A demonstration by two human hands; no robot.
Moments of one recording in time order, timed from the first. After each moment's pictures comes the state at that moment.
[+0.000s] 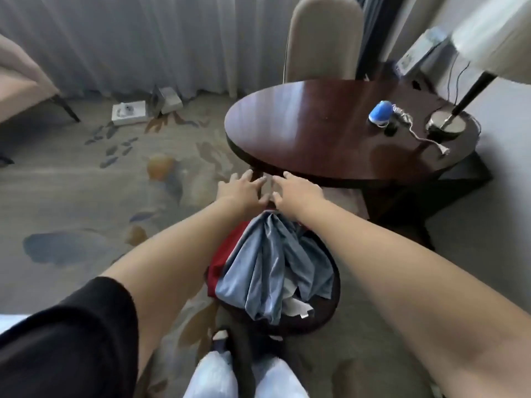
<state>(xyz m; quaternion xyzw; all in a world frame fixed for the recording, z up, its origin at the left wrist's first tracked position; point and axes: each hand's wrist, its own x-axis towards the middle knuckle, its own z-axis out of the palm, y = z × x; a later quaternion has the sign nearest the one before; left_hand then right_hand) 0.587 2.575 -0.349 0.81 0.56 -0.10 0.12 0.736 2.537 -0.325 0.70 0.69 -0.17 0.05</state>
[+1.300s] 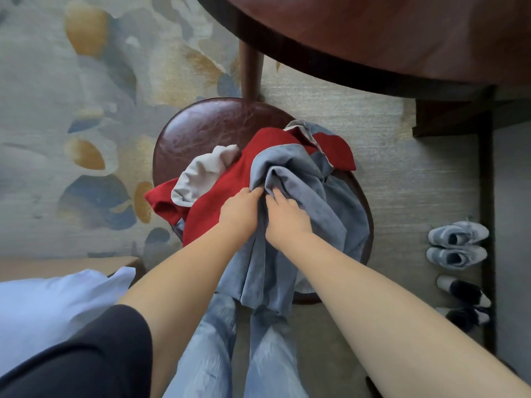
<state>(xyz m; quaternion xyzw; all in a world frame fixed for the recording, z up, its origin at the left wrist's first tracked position) 0.591 2.620 -0.751 0.73 0.56 -0.14 0.36 0.711 2.580 -0.718 0.69 0.61 -0.36 0.17</state>
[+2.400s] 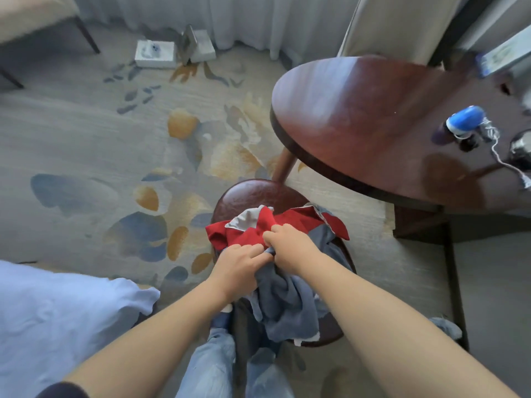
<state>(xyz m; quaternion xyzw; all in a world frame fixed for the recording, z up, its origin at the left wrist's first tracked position) 0.462 2.520 -0.515 0.88 0.42 0.16 0.15 0.631 2.567 -0.455 0.51 0.81 -0.24 0.16</state>
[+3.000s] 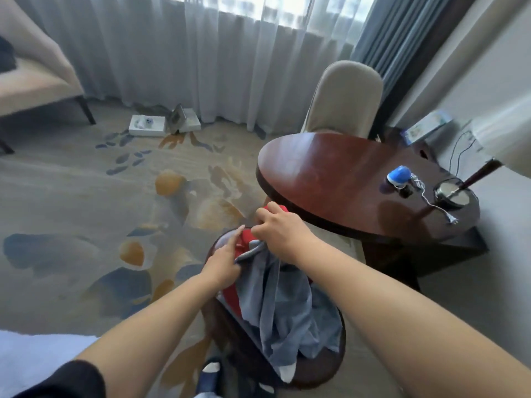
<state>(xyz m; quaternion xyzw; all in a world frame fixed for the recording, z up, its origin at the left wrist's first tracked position) 0.404 2.559 -0.426 0.68 0.58 0.15 0.42 0.568 2.569 -0.275 0.47 0.88 -0.01 0.10</state>
